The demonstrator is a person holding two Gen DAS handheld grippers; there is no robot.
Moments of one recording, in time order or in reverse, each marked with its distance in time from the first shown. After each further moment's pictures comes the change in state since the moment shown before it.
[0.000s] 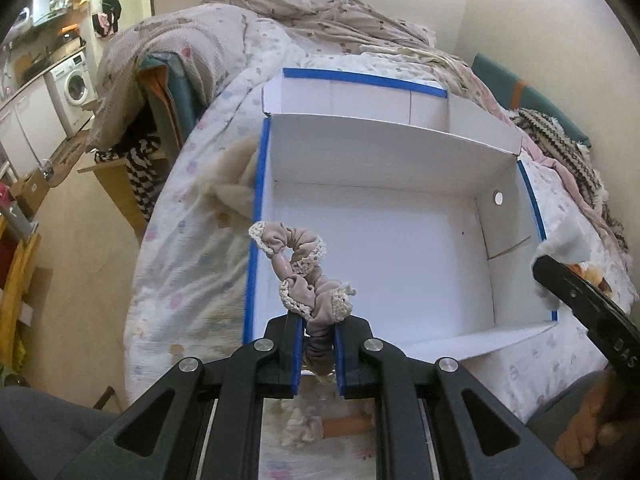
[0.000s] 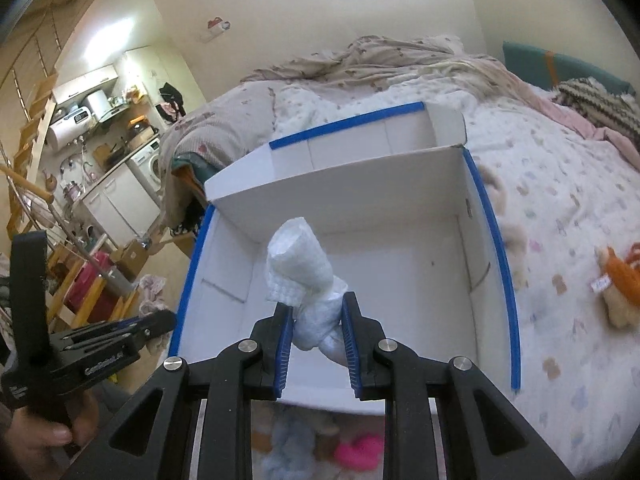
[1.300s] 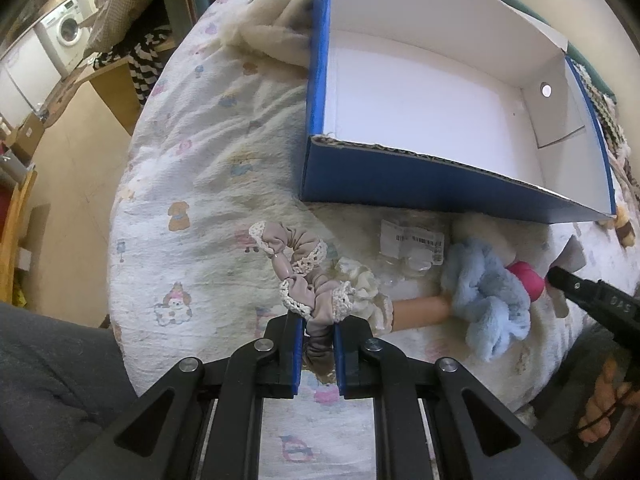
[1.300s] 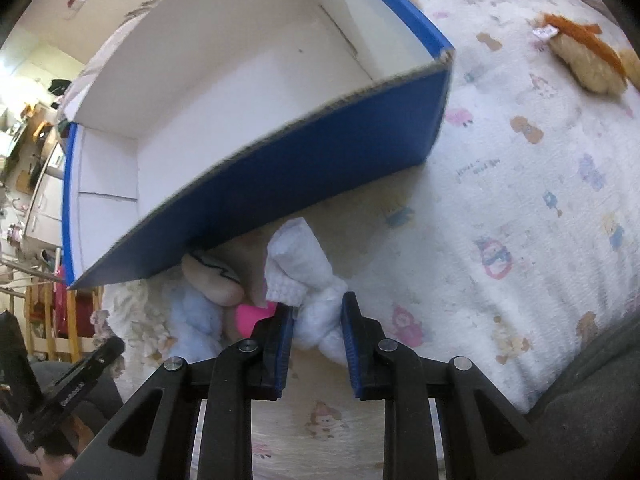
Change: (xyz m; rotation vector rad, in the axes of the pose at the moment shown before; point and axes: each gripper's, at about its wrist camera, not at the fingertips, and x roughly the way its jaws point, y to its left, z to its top) left arm 0.055 0.046 -0.099 -0.032 0.299 0.017; right arm 0.041 -0.071 -0.112 0.361 0.409 -0.158
